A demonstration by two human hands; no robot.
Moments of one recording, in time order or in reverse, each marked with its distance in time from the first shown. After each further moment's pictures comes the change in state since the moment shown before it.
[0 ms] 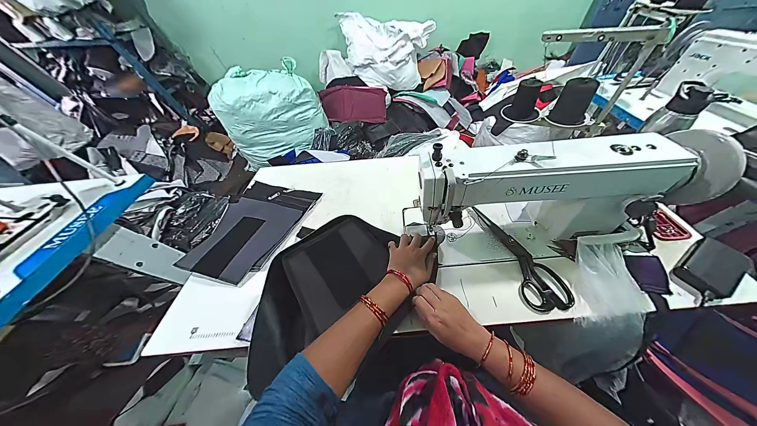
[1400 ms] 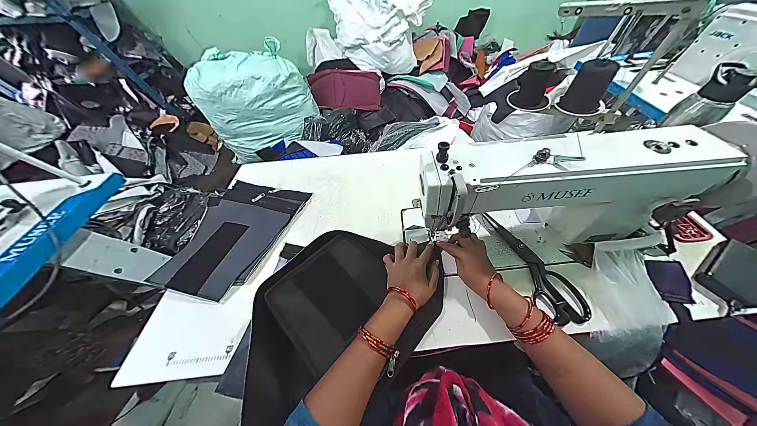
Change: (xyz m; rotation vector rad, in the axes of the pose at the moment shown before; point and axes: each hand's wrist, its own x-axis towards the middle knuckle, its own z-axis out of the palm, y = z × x) left_hand -0.003 -0.001 0.018 -0.107 0.146 -0.084; right_hand 0.044 0.103 -0.021 0.150 -0.342 0.735
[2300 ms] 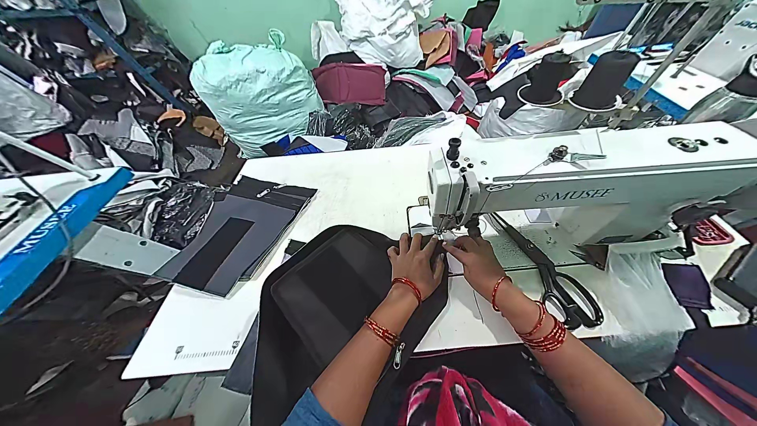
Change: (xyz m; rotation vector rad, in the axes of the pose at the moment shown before) left_hand 0.013 -0.002 -0.007 -0.005 -0.053 -0.039; right_hand -0.005 -0.002 0.001 -0.106 -0.030 -0.057
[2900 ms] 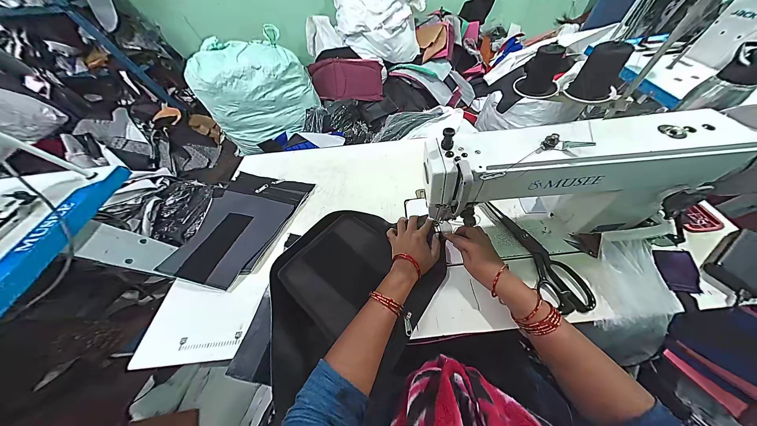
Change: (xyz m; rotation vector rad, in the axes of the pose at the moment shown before) left_hand 0.023 0.001 -0.003 -0.029 0.029 -0.031; right_hand -0.002 -0.001 -0.009 0.165 -0.041 0.104
